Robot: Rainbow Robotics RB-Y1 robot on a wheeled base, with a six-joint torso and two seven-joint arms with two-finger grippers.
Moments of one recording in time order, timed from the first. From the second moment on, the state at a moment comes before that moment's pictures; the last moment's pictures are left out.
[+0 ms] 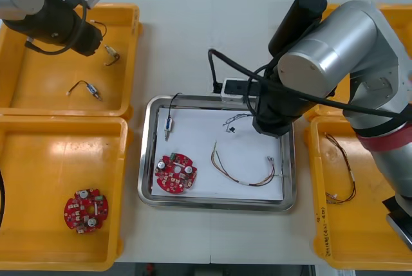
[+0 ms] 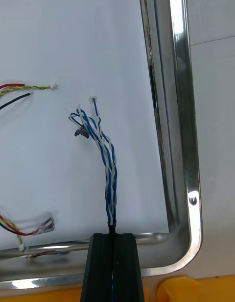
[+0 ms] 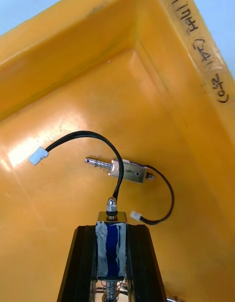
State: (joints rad) right arm -0.71 -0.44 0.40 -1.88 -0.59 1.84 2.16; left arm -0.88 0.65 -0.10 -1.22 0.72 1.31 -1.90
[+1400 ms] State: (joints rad) right arm -0.70 -0.41 0.53 -1.71 -0.47 1.65 2.16; left arm -0.69 0.65 -0.13 -1.87 0.63 1.62 -1.18
